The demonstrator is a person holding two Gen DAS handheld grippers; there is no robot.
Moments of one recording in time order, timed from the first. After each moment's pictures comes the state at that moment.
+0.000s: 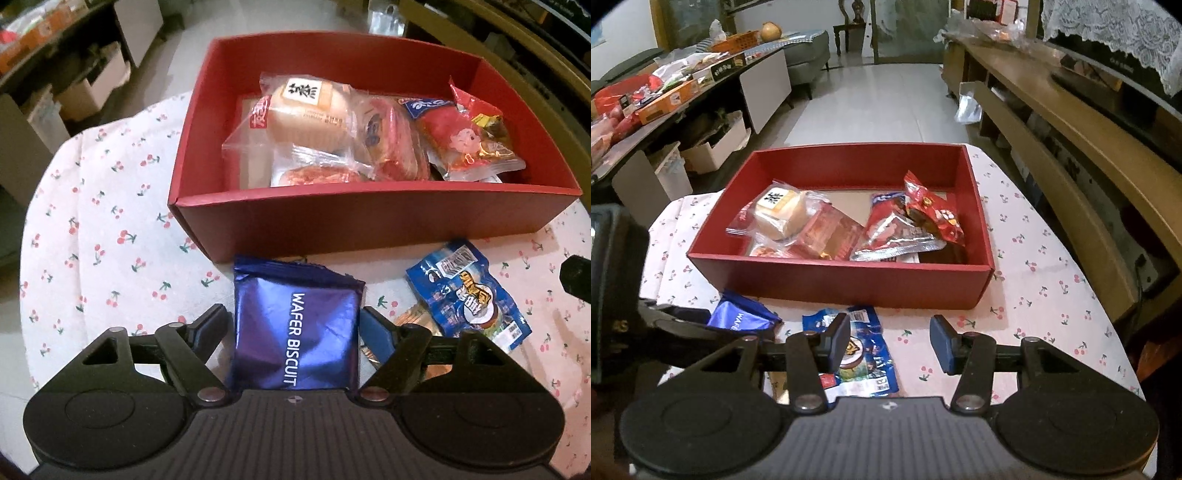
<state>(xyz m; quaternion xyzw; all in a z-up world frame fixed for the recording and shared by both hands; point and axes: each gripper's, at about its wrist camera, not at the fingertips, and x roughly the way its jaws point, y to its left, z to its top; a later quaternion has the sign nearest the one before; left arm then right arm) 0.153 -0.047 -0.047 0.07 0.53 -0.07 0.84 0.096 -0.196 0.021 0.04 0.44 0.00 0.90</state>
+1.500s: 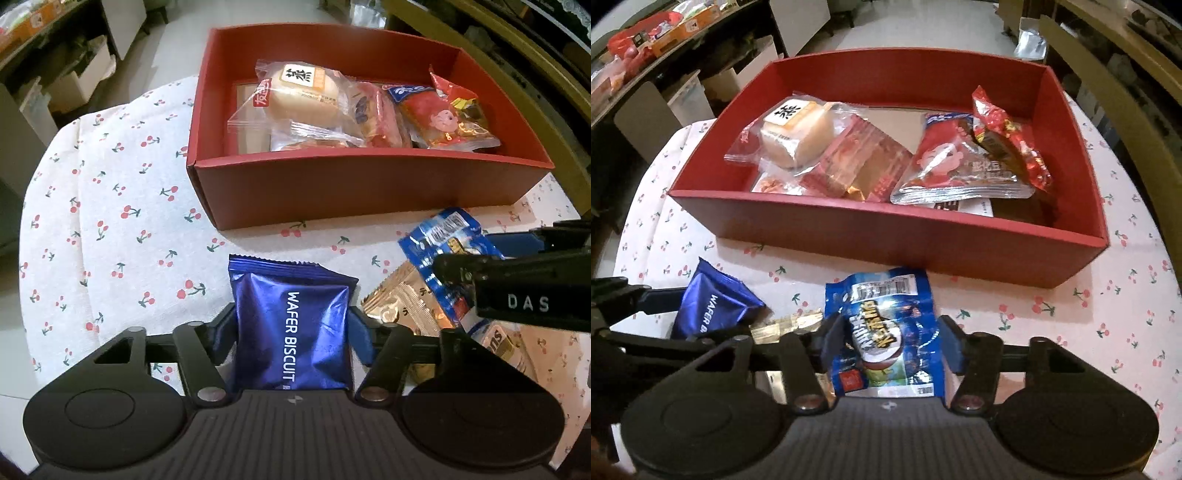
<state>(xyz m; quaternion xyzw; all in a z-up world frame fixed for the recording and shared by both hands) 0.133 -0.030 -0.040 0.06 0.55 -0.11 0.83 0.147 -0.175 -0.039 0.02 0.53 0.08 0.84</state>
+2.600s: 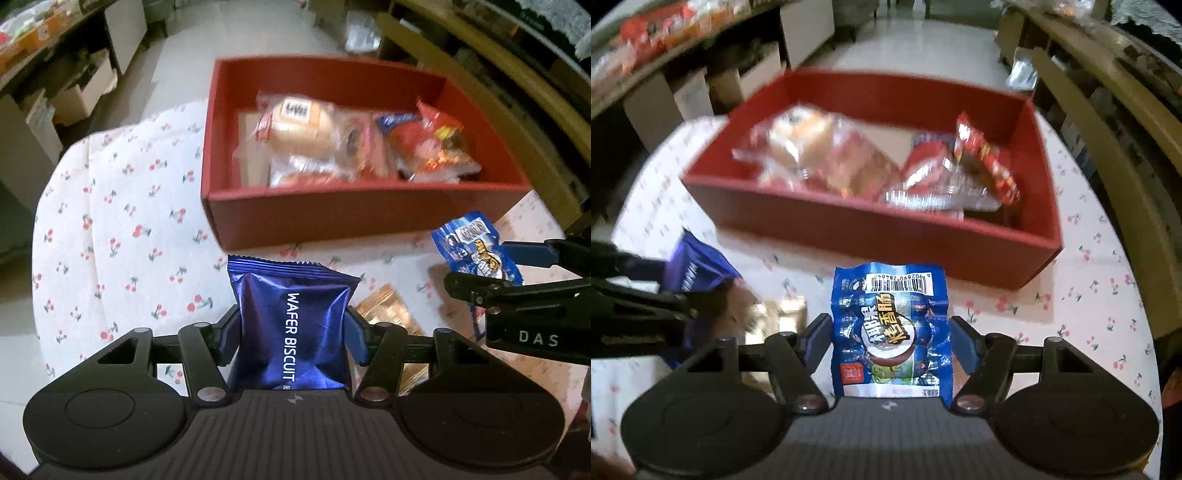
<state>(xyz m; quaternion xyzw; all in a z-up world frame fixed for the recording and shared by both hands) 0.124 -0.021 -0.013 0.04 0.52 -0.12 0.84 0.121 -0.183 -0.011 -0.01 0.48 0.07 0.87</state>
